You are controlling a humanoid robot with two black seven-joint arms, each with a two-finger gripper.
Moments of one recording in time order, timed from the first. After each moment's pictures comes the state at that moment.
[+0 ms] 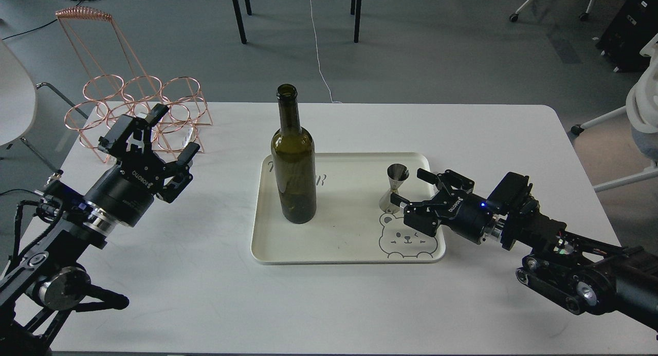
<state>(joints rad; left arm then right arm) -0.06 0.46 -1.24 -1.42 0.66 -0.38 -0.33 0.65 -0.39 0.25 0.86 -1.84 -0.49 0.49</state>
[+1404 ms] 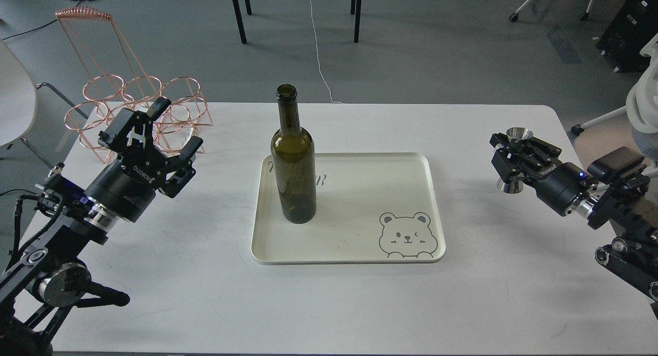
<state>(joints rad) -0.07 0.47 -1.24 -1.45 0.66 -0.38 -0.33 0.56 -0.70 0.37 0.91 -1.58 -0.49 0.49</state>
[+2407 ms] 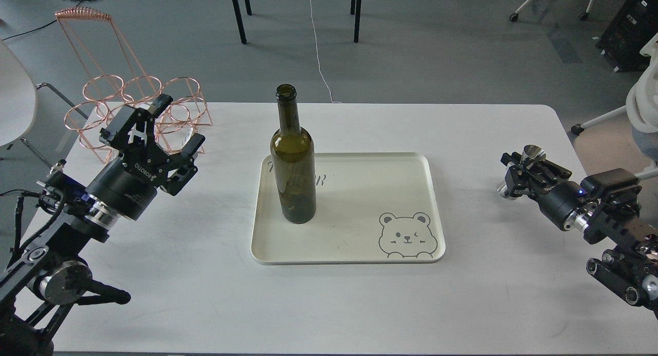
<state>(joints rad) -0.08 0.47 -1.24 -1.46 0.67 -0.38 -0.33 0.57 -0.54 0.36 0.65 -1.57 -0.49 0.49</state>
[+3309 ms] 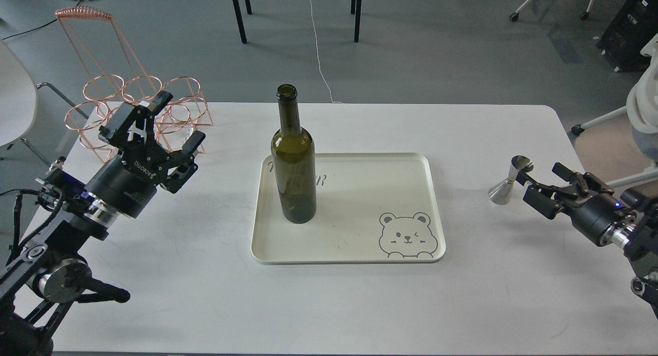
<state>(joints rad) -0.08 0.47 -1.24 -1.47 0.67 -0.39 -0.33 0.48 -0.81 0.32 0.93 -1.53 -0.49 0.49</state>
